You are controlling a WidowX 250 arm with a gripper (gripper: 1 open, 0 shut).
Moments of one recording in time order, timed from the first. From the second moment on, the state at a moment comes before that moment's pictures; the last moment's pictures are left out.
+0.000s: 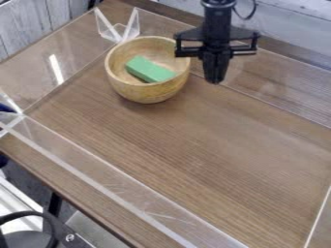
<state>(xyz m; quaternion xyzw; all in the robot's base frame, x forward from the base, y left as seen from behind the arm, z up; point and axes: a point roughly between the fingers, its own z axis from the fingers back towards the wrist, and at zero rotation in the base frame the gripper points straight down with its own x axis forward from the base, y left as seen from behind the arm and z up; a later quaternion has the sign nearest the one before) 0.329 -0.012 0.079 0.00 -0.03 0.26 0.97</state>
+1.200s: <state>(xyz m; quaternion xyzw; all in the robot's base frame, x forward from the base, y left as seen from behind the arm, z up) 0.320 0.066 0.072 0.05 -0.04 0.34 0.94</state>
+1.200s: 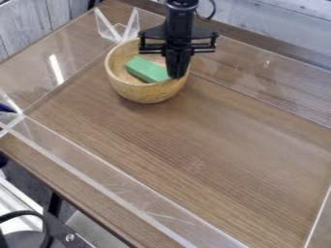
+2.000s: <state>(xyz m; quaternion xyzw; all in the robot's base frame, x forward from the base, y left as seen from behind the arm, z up) 0.342 0.070 0.036 0.09 -0.03 0.37 0.92</state>
